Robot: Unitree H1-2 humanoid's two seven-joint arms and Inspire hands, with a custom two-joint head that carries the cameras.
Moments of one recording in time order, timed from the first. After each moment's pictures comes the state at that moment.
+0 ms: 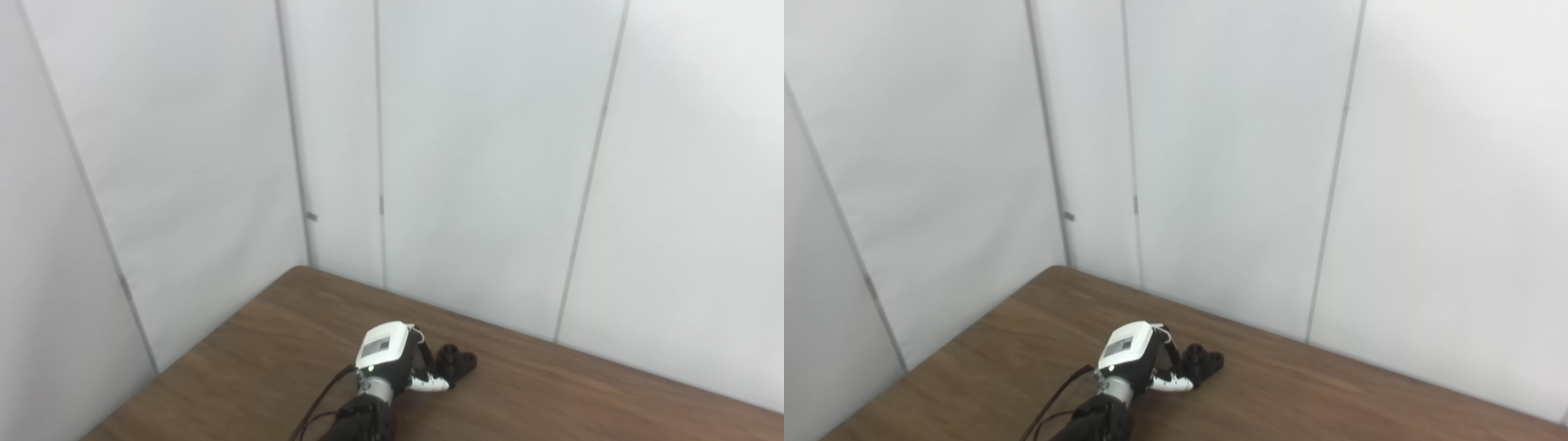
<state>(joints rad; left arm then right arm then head) -0.39 0.37 -0.27 0.22 0.63 0.39 0.14 0.21 -0.13 -0.27 -0.32 0.27 0.14 -0.05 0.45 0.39</state>
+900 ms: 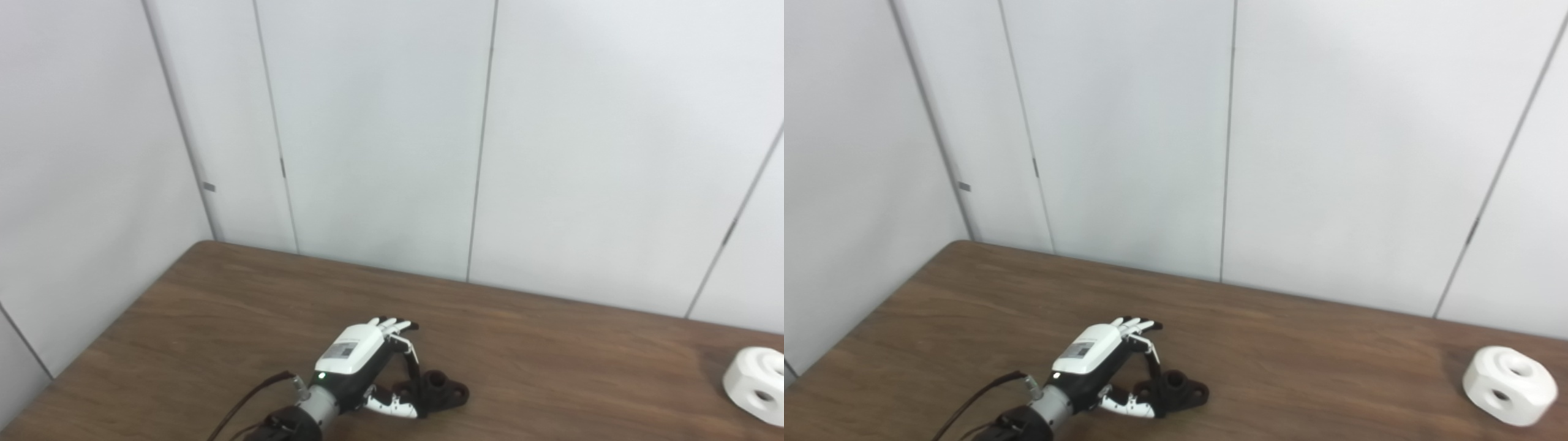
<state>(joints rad) -0.22 0.42 -0.30 0.01 0.65 -0.03 -0.03 0.21 -0.12 -0.21 -0.45 0.16 0.21 -0.10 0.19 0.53</state>
